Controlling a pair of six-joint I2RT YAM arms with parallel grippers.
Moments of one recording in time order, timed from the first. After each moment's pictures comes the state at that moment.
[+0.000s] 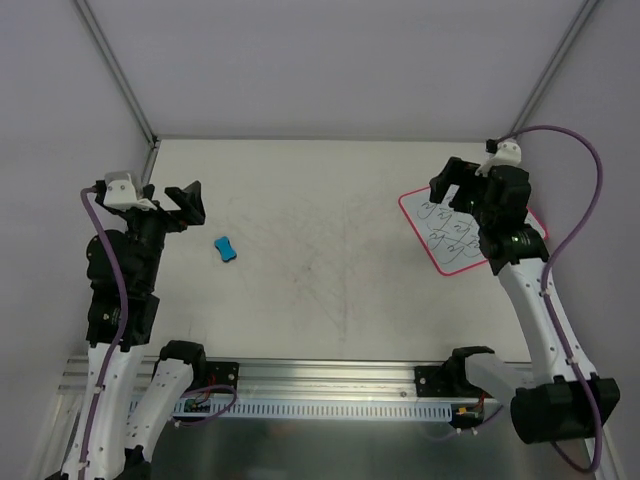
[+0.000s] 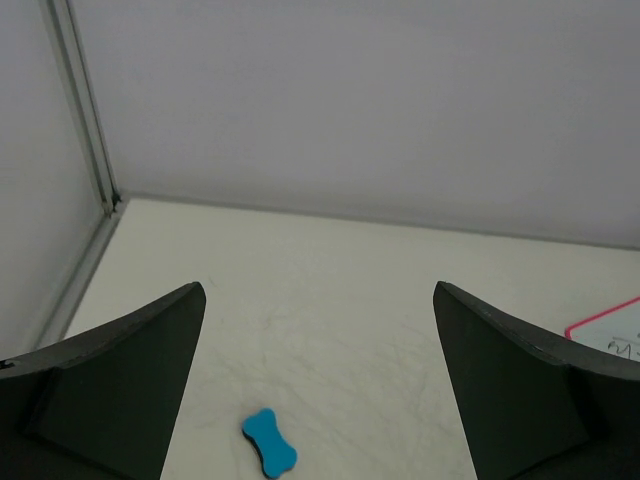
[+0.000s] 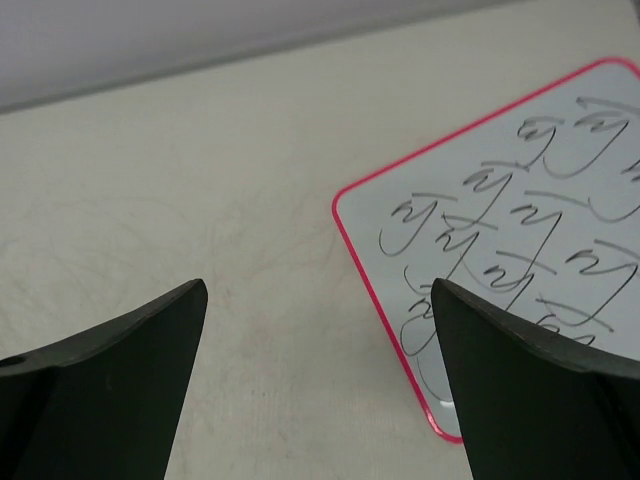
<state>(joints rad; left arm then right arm) -0.11 0.58 0.95 -0.22 -0.09 -0.14 0.12 1.02 1.06 -0.32 0.01 0.25</state>
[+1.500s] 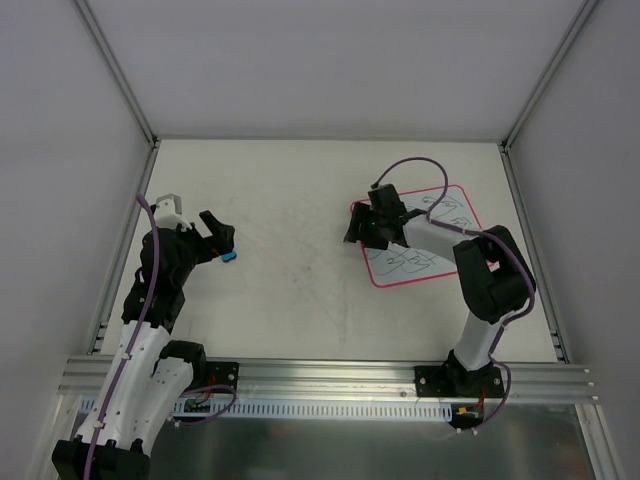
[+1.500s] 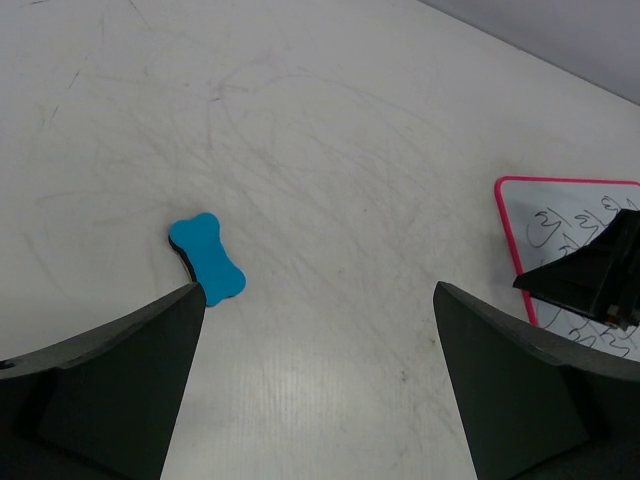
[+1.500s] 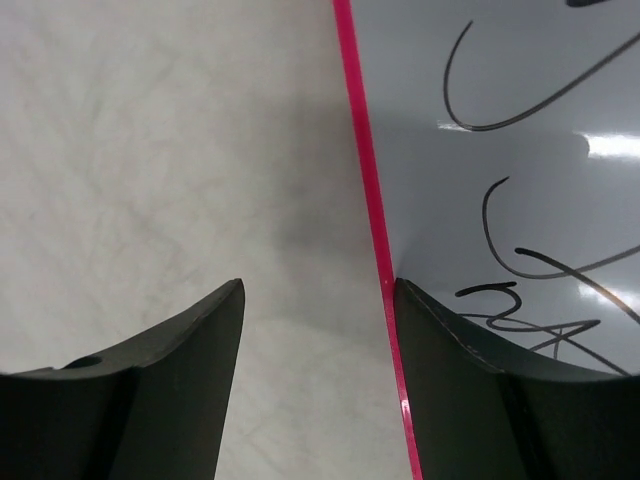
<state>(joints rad) -0.11 0.63 0.58 -0.27 0.00 -0.44 0.47 1.79 1.06 -0.20 -0.08 0.61</state>
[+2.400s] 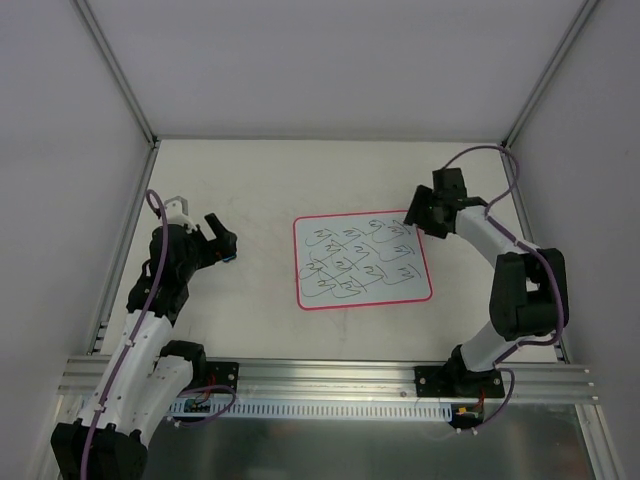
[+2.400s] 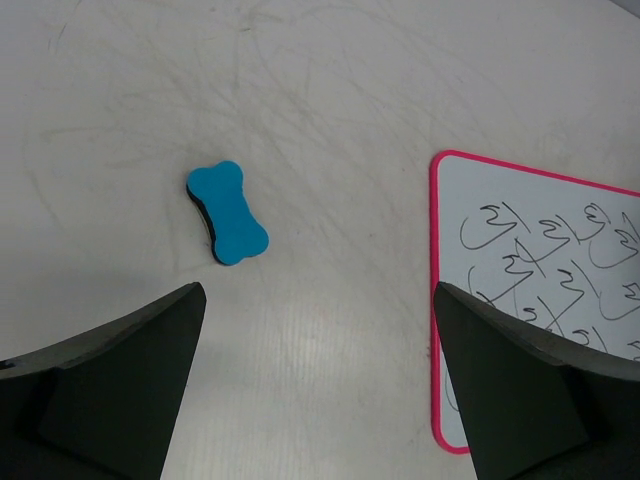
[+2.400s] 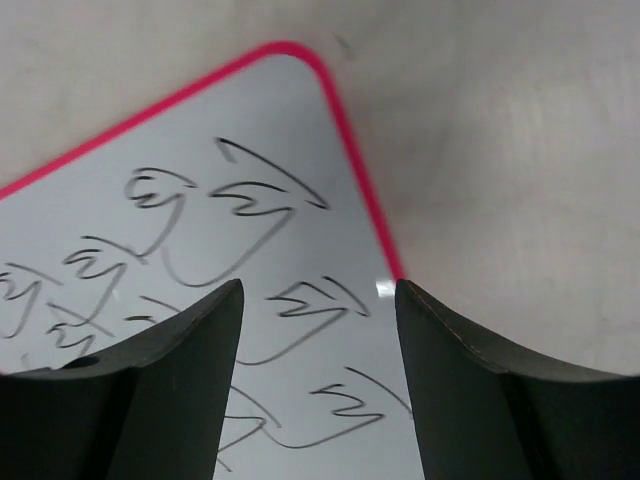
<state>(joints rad) -0.13 0.70 0.58 -0.34 -0.02 -0.46 0.21 1.63 1.10 -0.40 0.00 0.49</state>
